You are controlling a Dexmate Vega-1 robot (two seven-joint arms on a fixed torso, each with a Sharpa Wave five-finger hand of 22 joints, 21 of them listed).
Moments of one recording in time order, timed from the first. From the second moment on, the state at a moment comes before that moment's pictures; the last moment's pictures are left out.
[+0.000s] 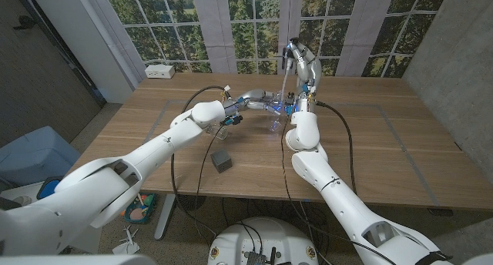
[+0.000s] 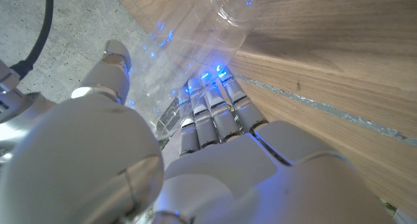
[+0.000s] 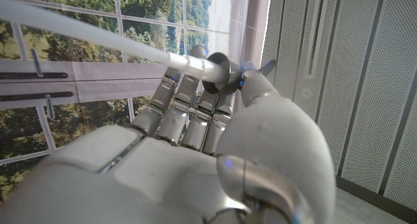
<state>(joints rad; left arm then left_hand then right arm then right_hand) 0.44 0.44 0.77 -1.14 -0.13 -0.36 -0.36 0.82 -0.03 0.50 -0.21 0.17 0.47 0.05 0.47 0.26 0.66 -0.03 0.20 0.21 0.61 -0.06 0.18 0.17 0.46 -0.01 0.41 0.20 -0.85 -0.08 -0.44 -1.46 0.23 0.68 -0.46 1.09 0.12 0.42 -0.18 0.18 0.99 -0.09 0.38 0.22 0.96 -0.13 0.54 0.73 0.84 -0.10 0.62 1.10 0.45 -0.05 0.98 0.21</state>
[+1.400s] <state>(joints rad) 0.43 0.44 0.77 -1.14 -0.13 -0.36 -0.38 0.82 -0.03 0.50 -0.21 0.17 0.47 0.05 0.46 0.26 0.67 -0.04 0.20 0.21 0.61 -0.06 0.18 0.17 0.46 -0.01 0.41 0.20 -0.82 -0.03 -0.41 -1.37 0.12 0.77 -0.52 1.09 0.12 0.42 -0.18 0.18 0.99 -0.09 0.39 0.22 0.96 -0.13 0.54 0.73 0.85 -0.11 0.60 1.11 0.44 -0.05 1.01 0.20</state>
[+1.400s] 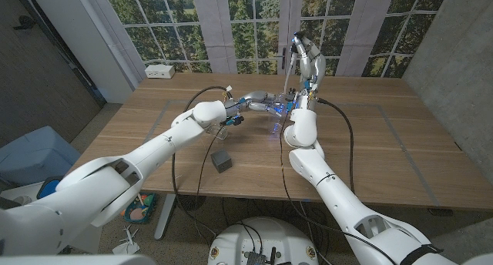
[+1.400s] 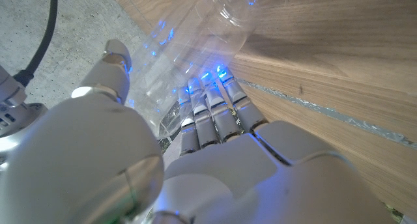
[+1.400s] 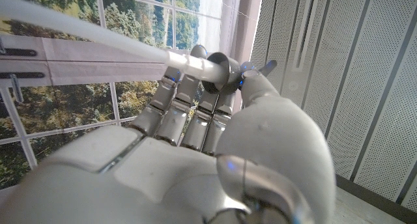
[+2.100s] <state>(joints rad) 0.41 0.43 0.76 -1.10 -0.15 -0.38 -0.38 0.82 -0.03 0.50 -0.21 0.17 0.47 0.05 0.46 0.26 0.67 -0.04 0.20 0.21 0.61 -0.06 0.18 0.17 0.46 -0.01 0.41 0.20 -0.82 -0.03 -0.42 -1.35 0.12 0.75 -0.53 1.09 0.12 0.44 -0.18 0.18 0.99 -0.09 0.38 0.22 0.96 -0.13 0.54 0.73 0.85 -0.11 0.60 1.12 0.44 -0.05 1.03 0.20</state>
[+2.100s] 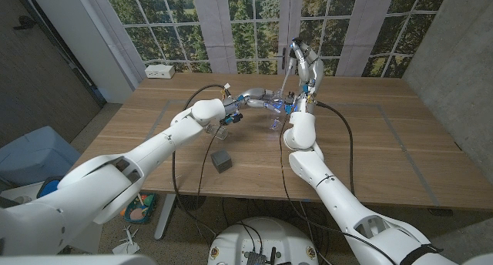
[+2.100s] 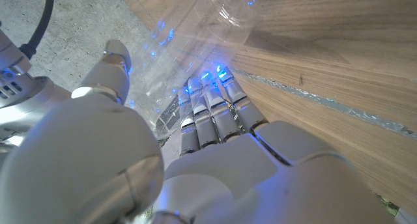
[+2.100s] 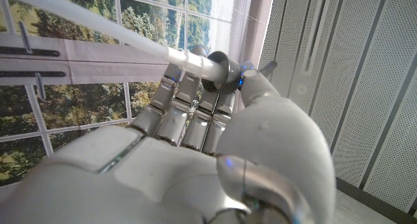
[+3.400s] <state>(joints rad) 0.41 0.43 0.76 -1.13 -0.15 -0.37 -0.38 0.82 -0.03 0.50 -0.21 0.17 0.47 0.05 0.46 0.26 0.67 -0.04 0.20 0.21 0.61 -0.06 0.18 0.17 0.46 -0.01 0.42 0.20 -0.86 -0.09 -0.45 -1.36 0.03 0.68 -0.61 1.06 0.11 0.46 -0.17 0.19 0.99 -0.09 0.39 0.22 0.96 -0.13 0.52 0.71 0.84 -0.10 0.53 1.10 0.41 -0.05 1.06 0.20</state>
